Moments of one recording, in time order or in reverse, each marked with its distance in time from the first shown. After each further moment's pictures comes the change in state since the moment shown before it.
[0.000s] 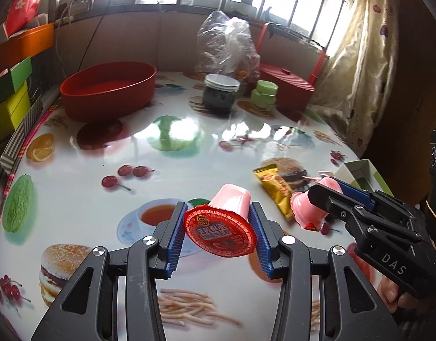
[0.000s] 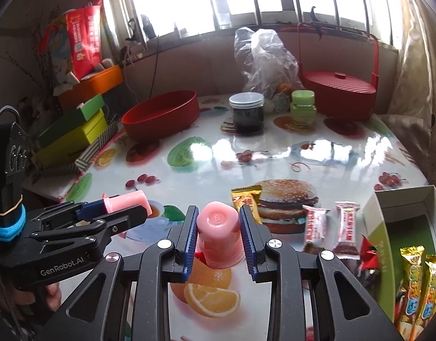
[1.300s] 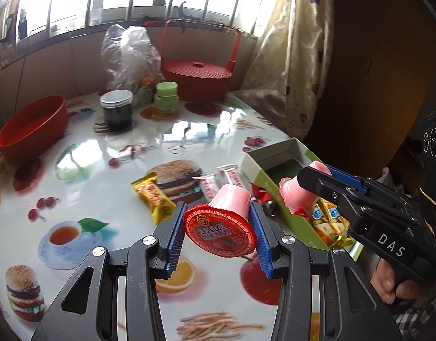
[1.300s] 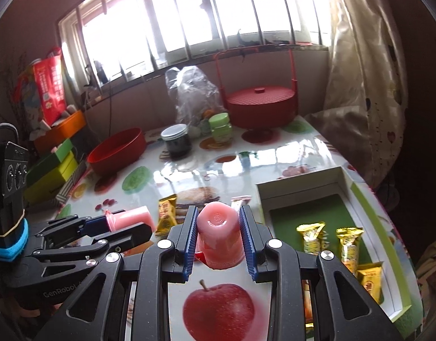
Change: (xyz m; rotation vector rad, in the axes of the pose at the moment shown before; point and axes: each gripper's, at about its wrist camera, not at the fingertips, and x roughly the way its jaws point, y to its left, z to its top) left arm 0.000 -0.131 0.005 0.198 0.031 -0.183; right arm -0.105 -0.082 -0.021 0.164 -0.121 -0.159
